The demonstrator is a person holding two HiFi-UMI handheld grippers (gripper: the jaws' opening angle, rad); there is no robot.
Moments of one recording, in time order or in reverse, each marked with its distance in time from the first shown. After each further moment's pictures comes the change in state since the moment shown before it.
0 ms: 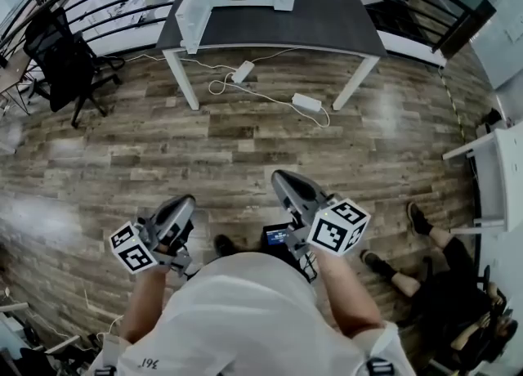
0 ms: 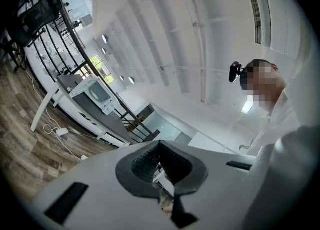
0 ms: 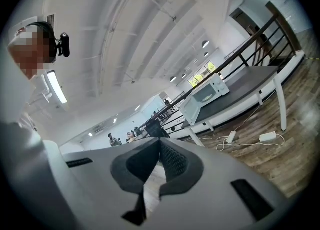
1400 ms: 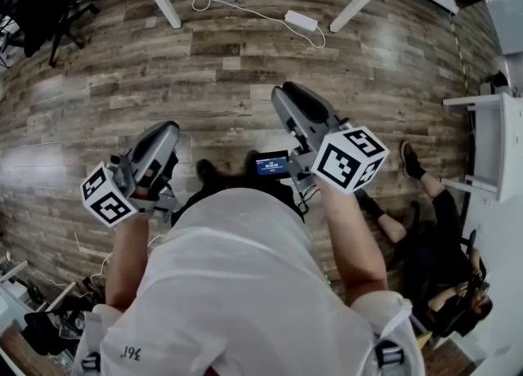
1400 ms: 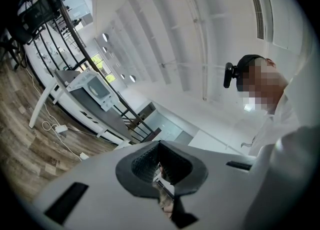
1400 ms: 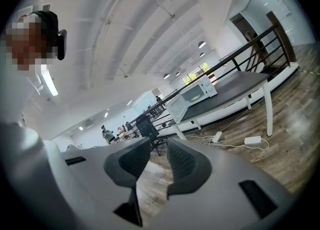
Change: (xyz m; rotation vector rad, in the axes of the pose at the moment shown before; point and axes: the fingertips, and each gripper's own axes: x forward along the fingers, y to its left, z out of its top) left arm 0.049 -0.002 -0.031 0.002 0.012 0.014; right arm -0.023 -0.072 0.008 -0.035 0.045 -0.116
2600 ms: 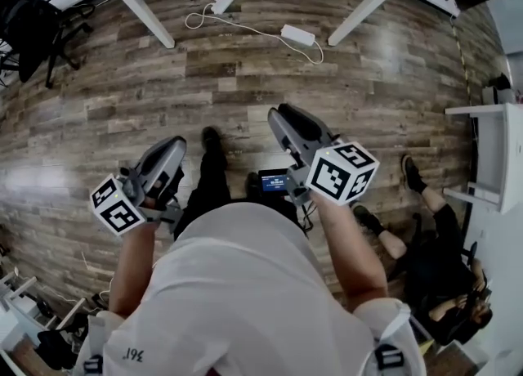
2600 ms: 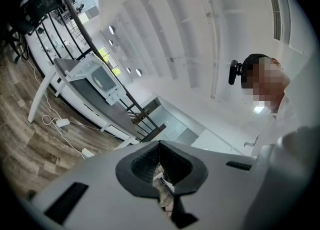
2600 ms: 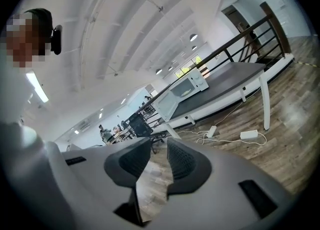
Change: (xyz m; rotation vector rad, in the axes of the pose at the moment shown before) left arm 0.089 0.092 0.019 -0.064 0.060 0.042; right arm 0.067 -0.092 0.024 0.077 0.061 -0.048
